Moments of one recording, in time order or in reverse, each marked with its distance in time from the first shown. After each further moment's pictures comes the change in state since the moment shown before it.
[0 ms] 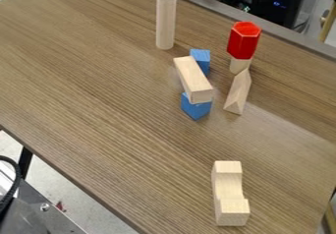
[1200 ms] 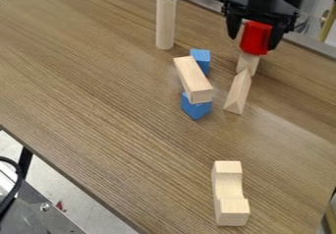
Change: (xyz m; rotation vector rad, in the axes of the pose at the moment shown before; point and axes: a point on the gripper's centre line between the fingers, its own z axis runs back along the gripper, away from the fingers) arm -0.014 -0.032 -0.093 -0.026 0.132 -0.135
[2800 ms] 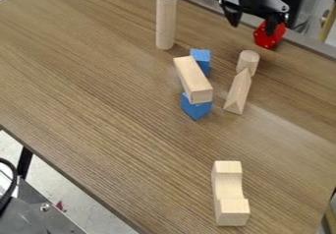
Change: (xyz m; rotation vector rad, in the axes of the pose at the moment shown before) arm 0.041 0.022 -0.011 -0.074 -0.366 -0.062
